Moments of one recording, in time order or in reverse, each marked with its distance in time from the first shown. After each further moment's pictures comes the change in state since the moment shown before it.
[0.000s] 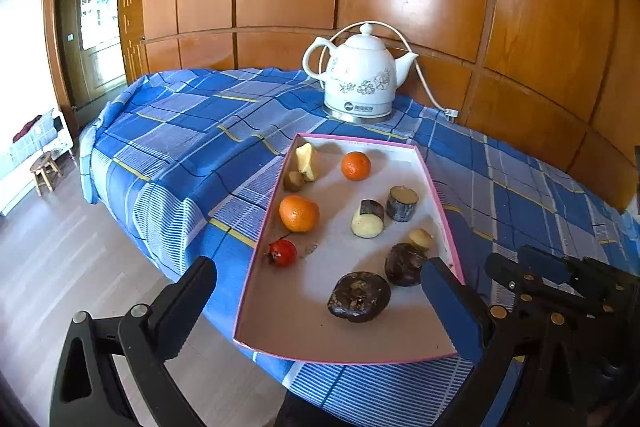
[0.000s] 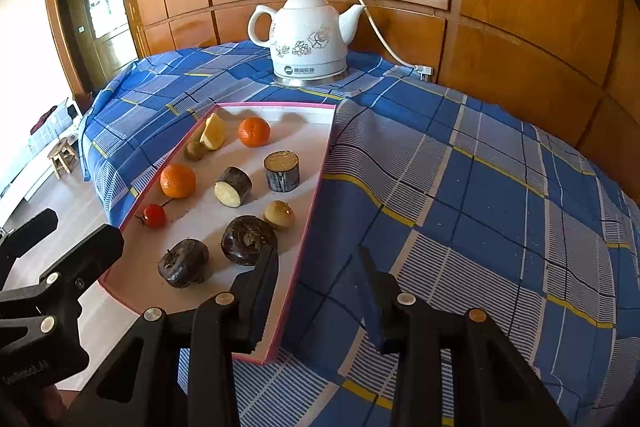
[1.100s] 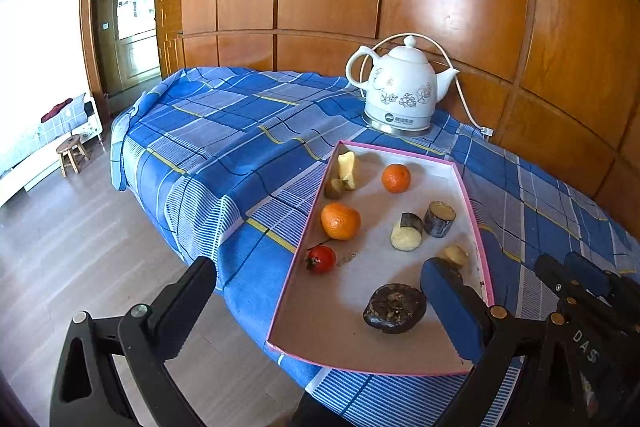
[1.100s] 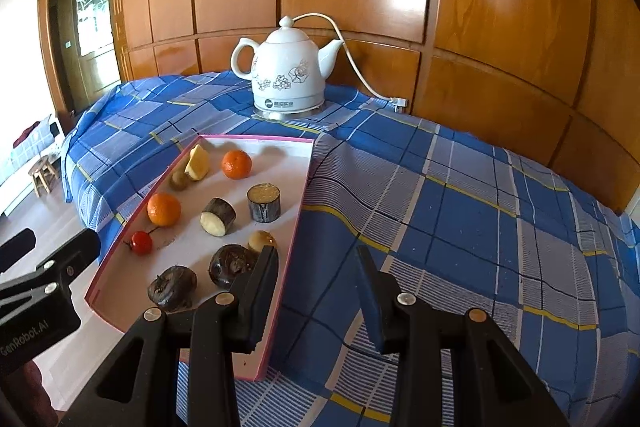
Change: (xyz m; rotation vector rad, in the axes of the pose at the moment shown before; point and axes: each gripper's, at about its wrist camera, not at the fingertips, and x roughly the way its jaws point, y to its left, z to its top) left arm 0.000 0.018 -0.001 -0.090 -0.024 0.089; right arm -0.016 0.002 0.001 0.022 -0.119 -0.092
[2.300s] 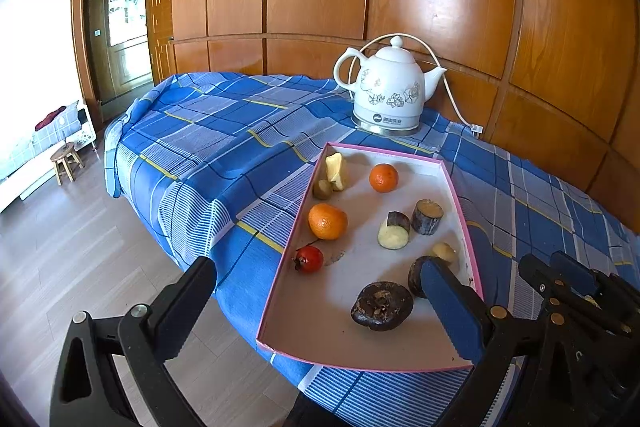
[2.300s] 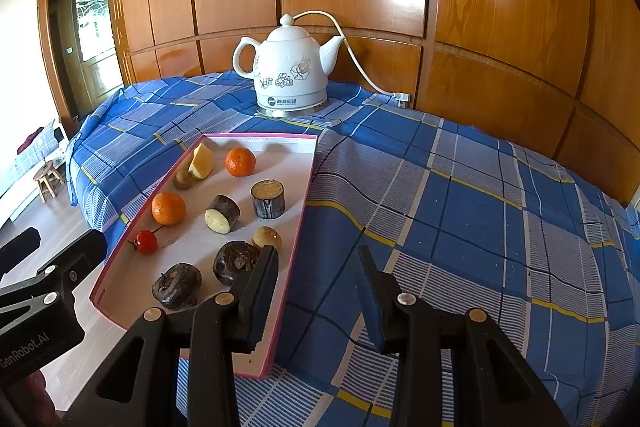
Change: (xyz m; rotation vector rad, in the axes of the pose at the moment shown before) left arm -0.006 -0.006 0.000 0.027 -0.013 -0.020; right arm 0.000 0.000 -0.003 0.009 0.001 0.024
